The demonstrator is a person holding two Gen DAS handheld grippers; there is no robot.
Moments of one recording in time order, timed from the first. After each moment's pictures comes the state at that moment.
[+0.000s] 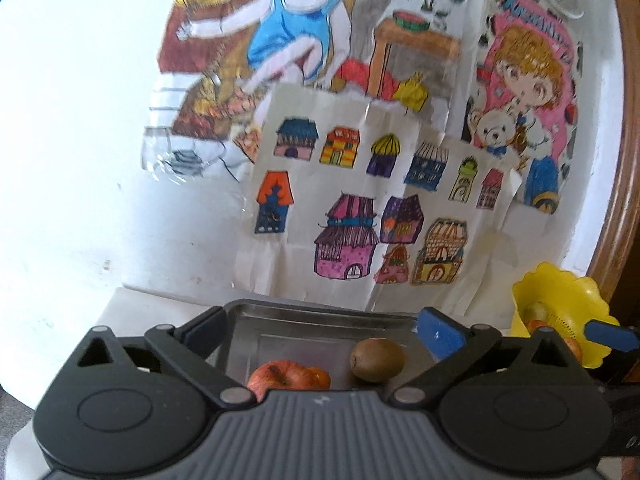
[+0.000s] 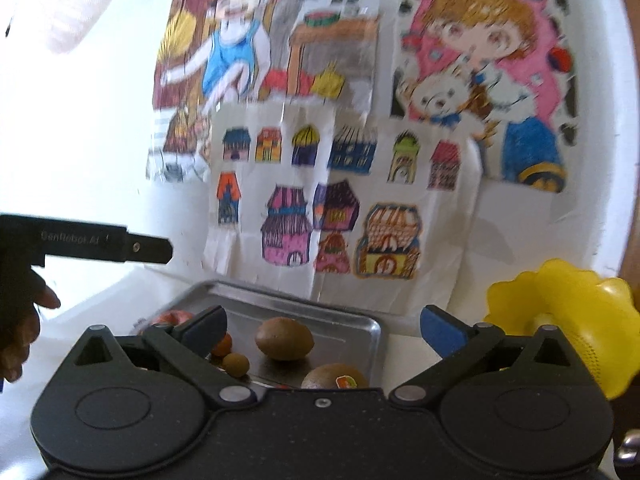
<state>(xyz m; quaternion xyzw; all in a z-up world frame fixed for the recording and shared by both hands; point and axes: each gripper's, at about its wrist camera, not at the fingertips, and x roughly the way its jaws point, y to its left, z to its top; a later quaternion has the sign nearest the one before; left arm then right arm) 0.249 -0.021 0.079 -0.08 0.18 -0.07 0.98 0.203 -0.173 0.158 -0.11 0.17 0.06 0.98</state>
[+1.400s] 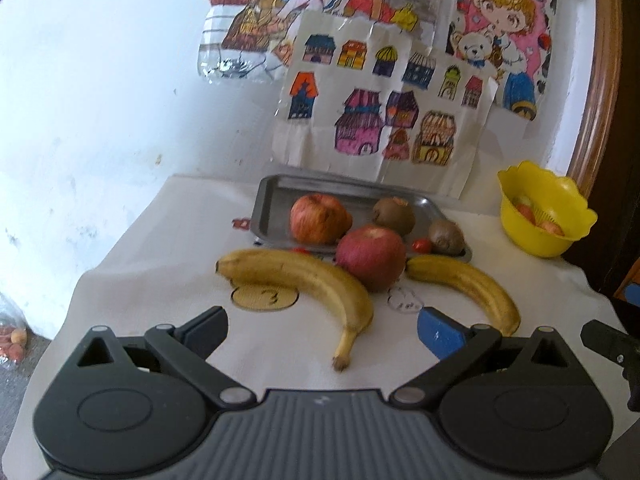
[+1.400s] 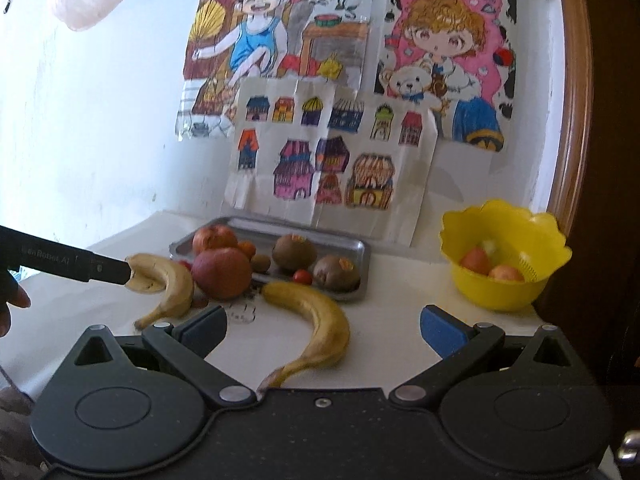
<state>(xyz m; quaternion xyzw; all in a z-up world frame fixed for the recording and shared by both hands) 0.119 0.005 0.019 -0.06 0.28 -0.06 0.96 0.052 -0.157 0.114 -0.13 0.21 0.02 0.97</state>
